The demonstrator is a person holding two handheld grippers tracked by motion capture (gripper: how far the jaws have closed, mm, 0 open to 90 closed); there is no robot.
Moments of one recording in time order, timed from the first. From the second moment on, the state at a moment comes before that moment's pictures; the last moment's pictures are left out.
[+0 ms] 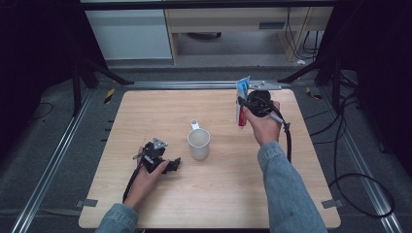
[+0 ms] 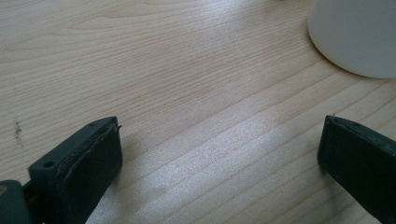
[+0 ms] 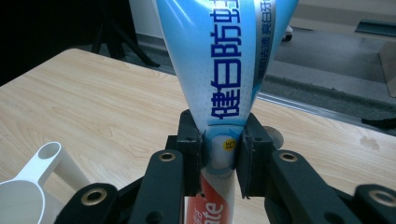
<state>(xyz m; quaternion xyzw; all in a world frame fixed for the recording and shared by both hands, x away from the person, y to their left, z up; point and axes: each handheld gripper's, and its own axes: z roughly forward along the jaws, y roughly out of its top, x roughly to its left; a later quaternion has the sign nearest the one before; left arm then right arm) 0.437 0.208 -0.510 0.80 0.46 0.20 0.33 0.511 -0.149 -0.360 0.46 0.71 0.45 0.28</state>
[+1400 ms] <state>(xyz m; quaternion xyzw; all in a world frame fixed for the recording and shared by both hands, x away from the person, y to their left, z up) 0.437 0.208 -0.510 0.80 0.46 0.20 0.33 0.447 -0.087 -0.326 0.39 0.69 0.52 0.32</state>
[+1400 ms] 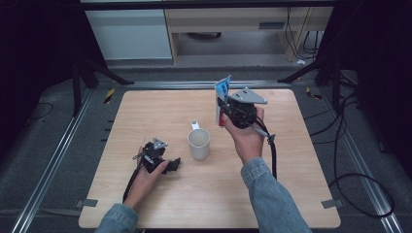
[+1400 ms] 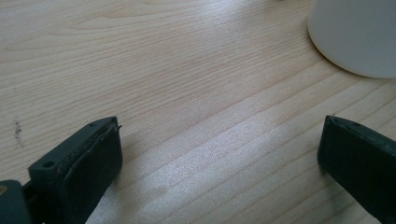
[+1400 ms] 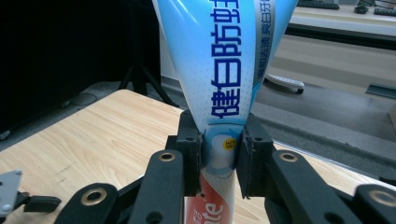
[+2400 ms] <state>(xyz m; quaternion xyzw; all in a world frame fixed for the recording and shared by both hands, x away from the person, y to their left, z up) 0.437 0.208 -0.510 0.80 0.46 0.20 0.33 0.436 -0.055 -0.310 0.36 0.69 0.54 0.31</state>
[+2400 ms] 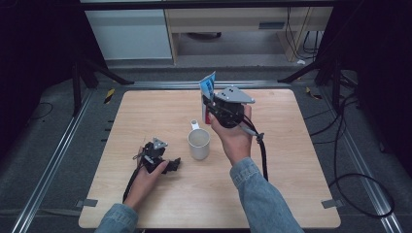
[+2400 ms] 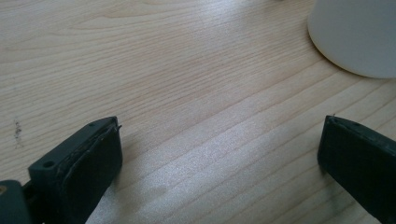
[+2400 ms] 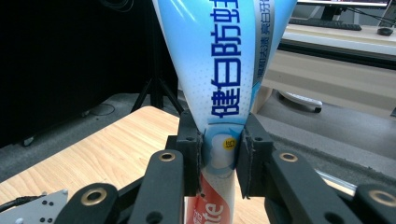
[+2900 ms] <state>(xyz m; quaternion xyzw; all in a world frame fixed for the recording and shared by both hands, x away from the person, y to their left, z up) 0.437 0.208 -0.510 0.80 0.46 0.20 0.33 0.432 -0.043 -0.312 0.36 0.69 0.55 0.30</state>
